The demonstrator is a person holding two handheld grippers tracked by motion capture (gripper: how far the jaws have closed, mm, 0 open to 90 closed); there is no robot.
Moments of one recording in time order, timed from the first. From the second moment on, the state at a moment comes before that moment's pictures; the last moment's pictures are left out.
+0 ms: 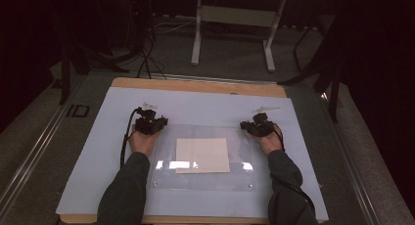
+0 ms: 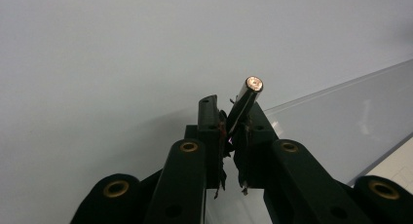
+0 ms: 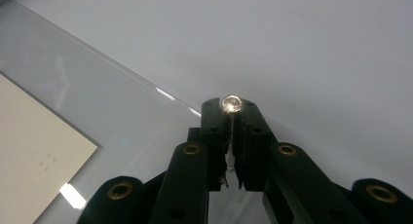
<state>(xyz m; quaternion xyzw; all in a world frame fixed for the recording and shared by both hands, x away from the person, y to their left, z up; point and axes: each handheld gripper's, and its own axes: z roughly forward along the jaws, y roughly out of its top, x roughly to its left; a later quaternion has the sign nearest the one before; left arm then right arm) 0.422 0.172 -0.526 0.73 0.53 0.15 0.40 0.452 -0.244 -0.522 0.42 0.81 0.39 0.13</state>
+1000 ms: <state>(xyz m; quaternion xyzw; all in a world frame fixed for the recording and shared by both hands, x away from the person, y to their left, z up) 0.417 0.178 -0.531 0.72 0.53 0.14 0.43 0.454 -0.248 -0.530 0.43 0.79 0.42 0.12</state>
